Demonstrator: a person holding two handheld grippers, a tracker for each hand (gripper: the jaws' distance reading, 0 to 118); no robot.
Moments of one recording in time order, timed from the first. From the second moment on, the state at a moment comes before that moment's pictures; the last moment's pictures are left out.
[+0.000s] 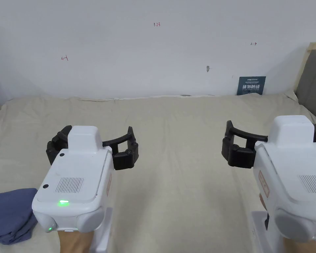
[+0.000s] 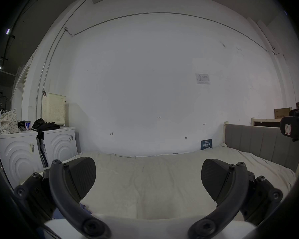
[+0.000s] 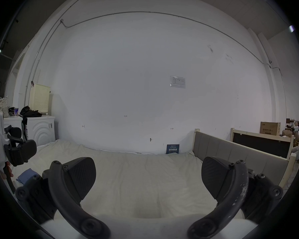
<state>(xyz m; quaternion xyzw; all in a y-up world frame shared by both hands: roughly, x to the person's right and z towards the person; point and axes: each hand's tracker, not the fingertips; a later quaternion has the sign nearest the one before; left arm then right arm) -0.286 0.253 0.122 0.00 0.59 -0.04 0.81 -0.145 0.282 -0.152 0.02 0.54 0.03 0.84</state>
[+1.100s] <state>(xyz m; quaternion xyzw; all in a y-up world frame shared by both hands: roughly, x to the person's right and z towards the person) -0.285 0.252 0.125 0.00 0.59 -0.04 0.81 -0.146 0.285 -0.147 0.03 0.54 0.03 0.84</state>
